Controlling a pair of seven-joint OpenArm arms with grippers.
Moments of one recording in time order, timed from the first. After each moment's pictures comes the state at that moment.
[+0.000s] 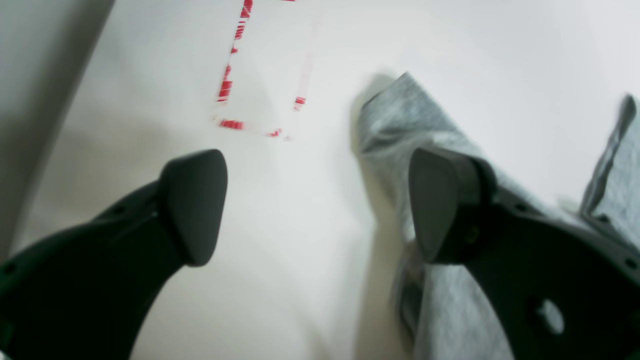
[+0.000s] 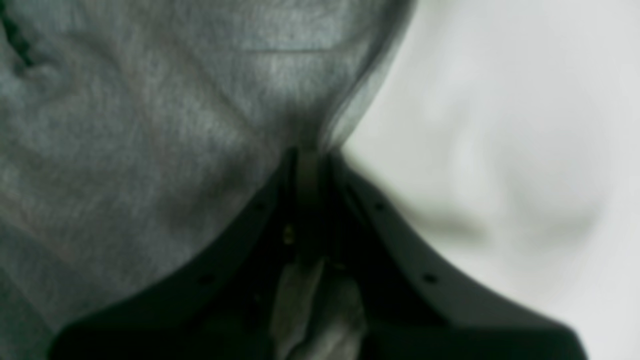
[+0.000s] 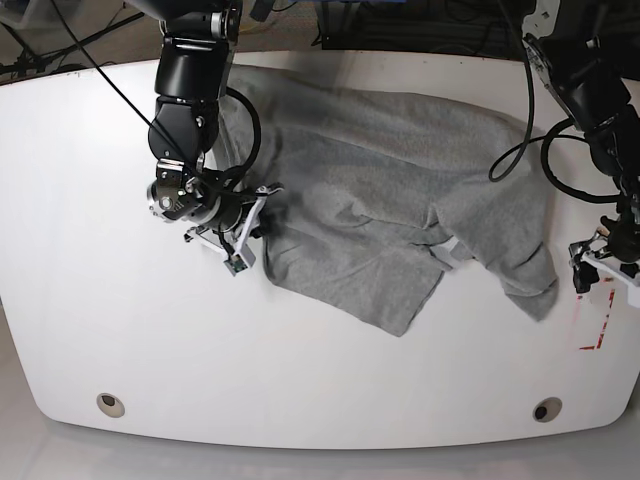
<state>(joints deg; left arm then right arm) -16.6 -20.5 -33.6 76.6 -13.0 -26.7 45.6 9.6 -0.8 11.6 76.5 3.1 41.0 -50.5</state>
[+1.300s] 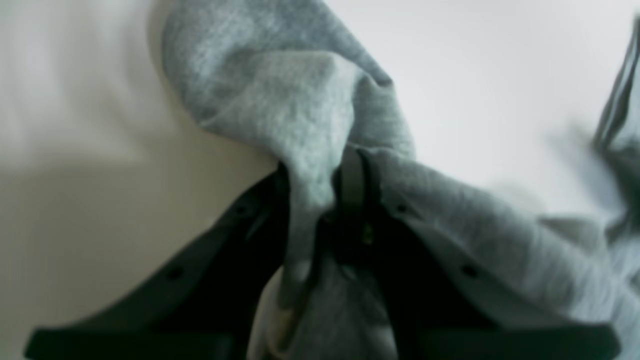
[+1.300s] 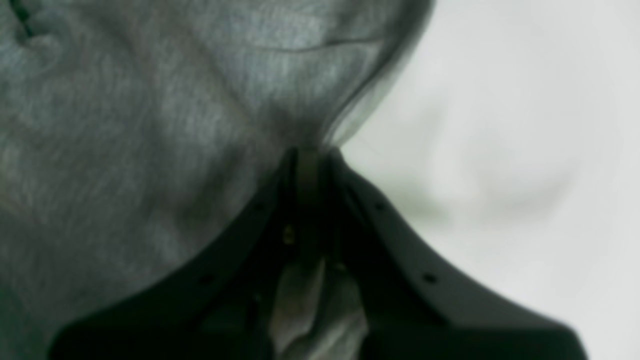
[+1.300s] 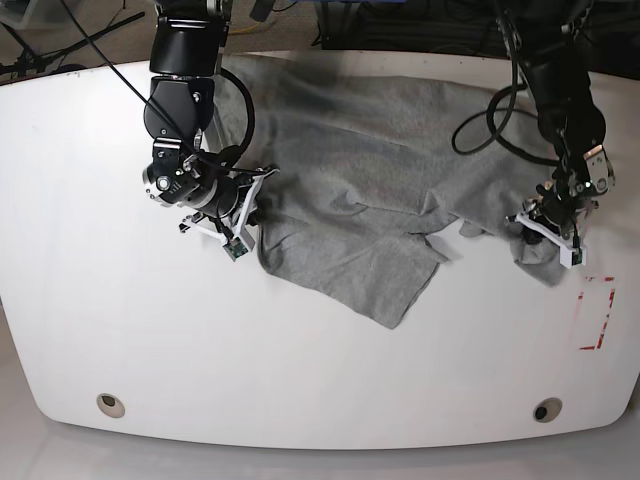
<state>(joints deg) -5.5 -14.3 -25.4 72.7 -13.8 -21.4 40.7 4.6 0.8 9.0 84.0 3.3 41.0 -51.0</state>
